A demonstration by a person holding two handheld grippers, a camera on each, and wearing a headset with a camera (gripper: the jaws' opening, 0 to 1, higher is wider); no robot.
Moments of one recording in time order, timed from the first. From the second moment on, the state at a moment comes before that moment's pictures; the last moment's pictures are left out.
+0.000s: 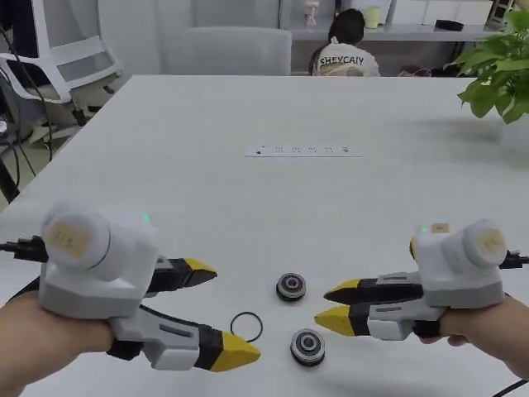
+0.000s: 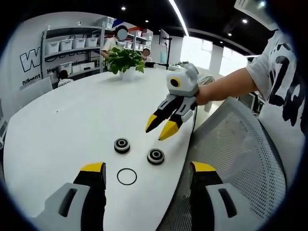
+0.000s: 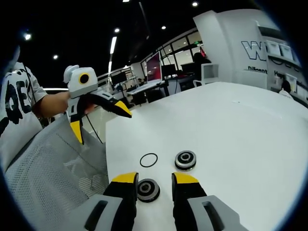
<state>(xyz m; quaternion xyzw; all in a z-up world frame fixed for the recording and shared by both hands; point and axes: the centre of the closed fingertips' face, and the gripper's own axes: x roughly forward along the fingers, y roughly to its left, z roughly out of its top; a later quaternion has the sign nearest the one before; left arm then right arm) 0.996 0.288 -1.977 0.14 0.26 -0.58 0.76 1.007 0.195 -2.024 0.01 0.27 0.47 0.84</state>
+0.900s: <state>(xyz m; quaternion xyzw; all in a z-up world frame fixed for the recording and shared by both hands) 0.997 0.249 -2.004 0.14 0.28 -0.62 0.72 0.985 0.193 -2.055 -0.03 0.29 0.49 0.82</state>
